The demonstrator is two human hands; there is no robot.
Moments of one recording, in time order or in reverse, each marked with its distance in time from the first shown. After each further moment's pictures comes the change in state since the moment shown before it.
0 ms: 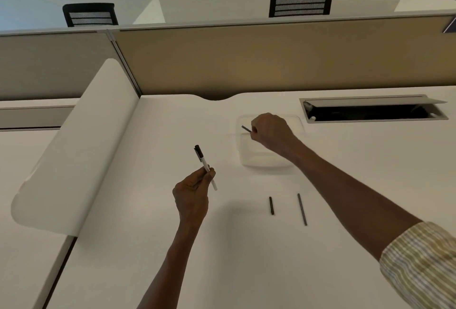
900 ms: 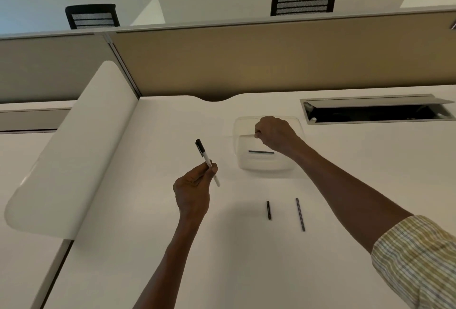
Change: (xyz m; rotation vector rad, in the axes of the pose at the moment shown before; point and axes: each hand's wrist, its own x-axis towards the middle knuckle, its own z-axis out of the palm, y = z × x) left_hand 0.006 0.020 0.022 0.013 -0.031 0.025; right_hand 0.016 0.039 0.032 0.093 -0.049 -0.059
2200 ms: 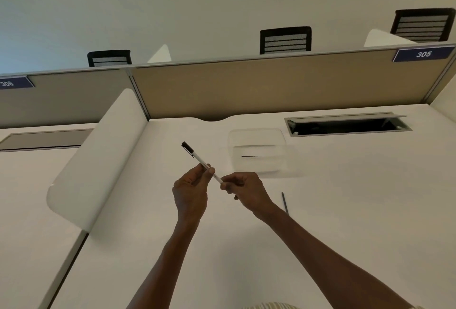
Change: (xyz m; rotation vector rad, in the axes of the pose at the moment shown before) left_hand -0.077 0.046 -0.028 -0.019 -0.015 0.104; right_hand -0.184 -0.129 -0.006 1.328 0.064 0.233
